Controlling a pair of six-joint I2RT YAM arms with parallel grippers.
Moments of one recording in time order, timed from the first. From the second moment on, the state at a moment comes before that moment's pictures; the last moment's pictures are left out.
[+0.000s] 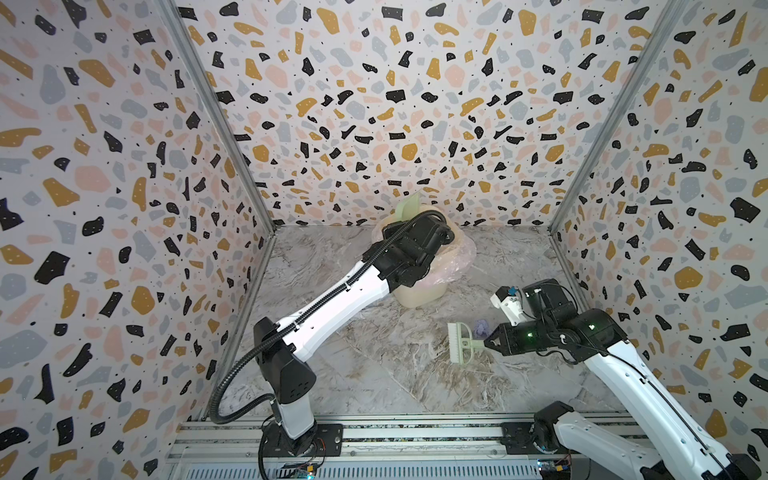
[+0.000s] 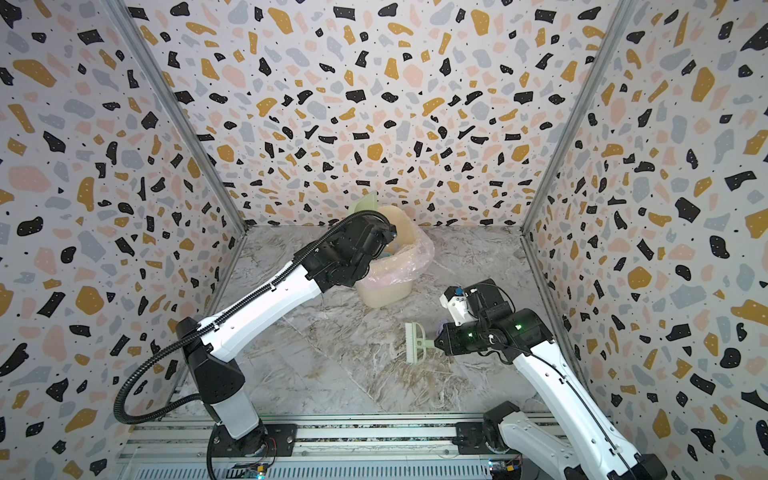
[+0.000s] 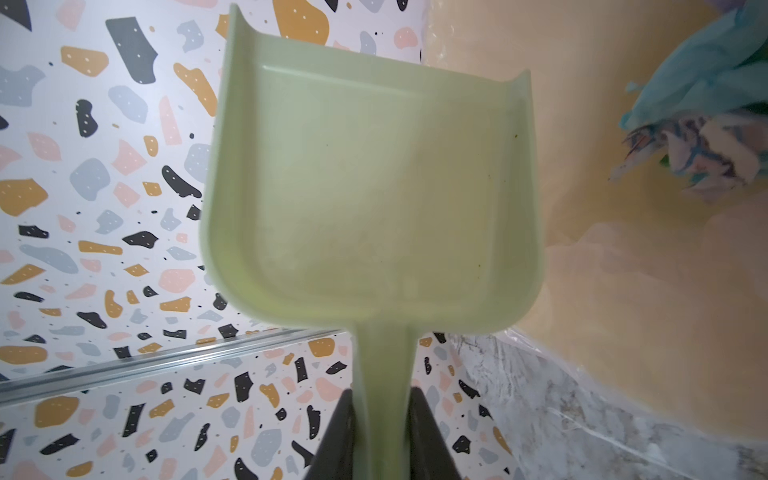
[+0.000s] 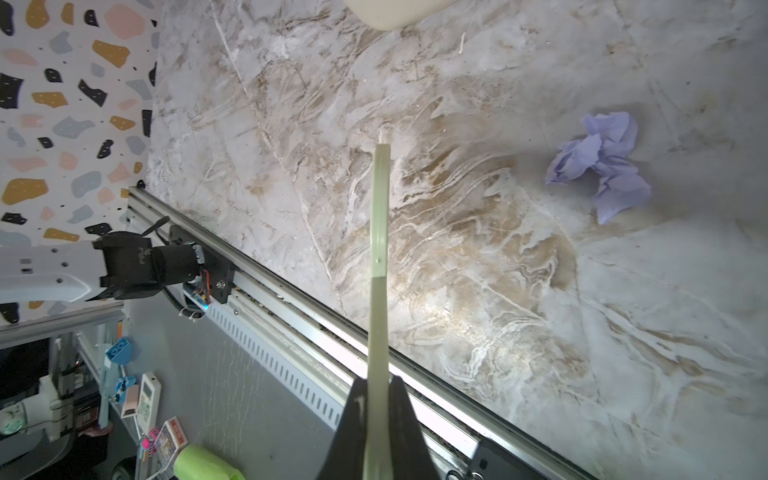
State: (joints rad) left arm -0.86 1.75 1.92 -0.83 -0.98 0.82; right arm 0.46 0.95 1.05 -1.18 -0.42 0.29
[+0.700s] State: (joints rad) left arm -1.11 1.34 1.50 -0.88 -0.59 0.13; right arm 0.41 1.00 1.20 -1.32 -0.05 0.26
